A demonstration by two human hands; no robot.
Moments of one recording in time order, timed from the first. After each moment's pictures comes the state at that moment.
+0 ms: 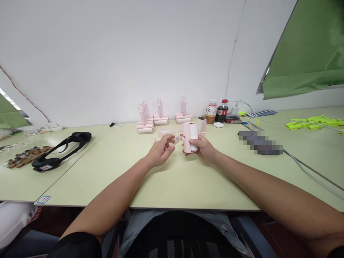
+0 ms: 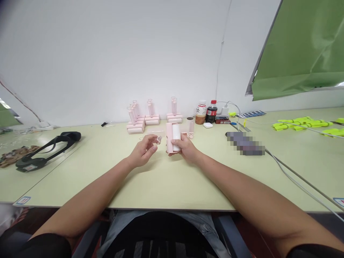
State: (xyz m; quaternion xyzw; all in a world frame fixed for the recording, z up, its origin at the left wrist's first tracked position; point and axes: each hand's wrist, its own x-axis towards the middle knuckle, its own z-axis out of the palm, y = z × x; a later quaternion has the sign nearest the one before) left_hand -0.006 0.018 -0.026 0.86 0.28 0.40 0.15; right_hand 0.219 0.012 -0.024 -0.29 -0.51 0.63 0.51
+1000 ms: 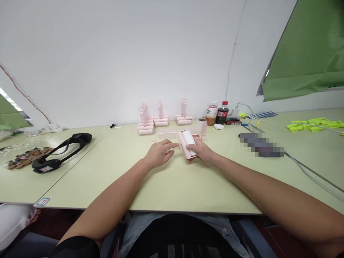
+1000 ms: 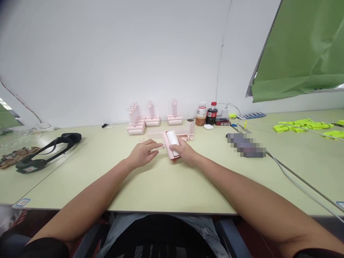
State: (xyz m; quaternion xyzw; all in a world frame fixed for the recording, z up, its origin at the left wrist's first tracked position) left_hand -0.008 0.021 -0.022 0.90 0.31 0.32 -0.02; right_hand 0.218 0.013 -0.028 -0.40 -0.56 0.58 0.43
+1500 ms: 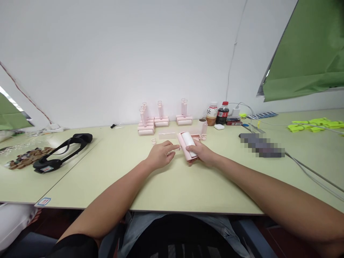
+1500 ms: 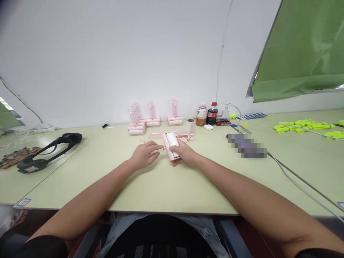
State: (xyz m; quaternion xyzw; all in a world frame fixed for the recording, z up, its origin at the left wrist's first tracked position) left_hand -0.004 0.021 -0.031 0.89 0.31 0.33 -0.04; right_hand 0.214 0.005 -0.021 -0.43 -0.55 0.60 0.39
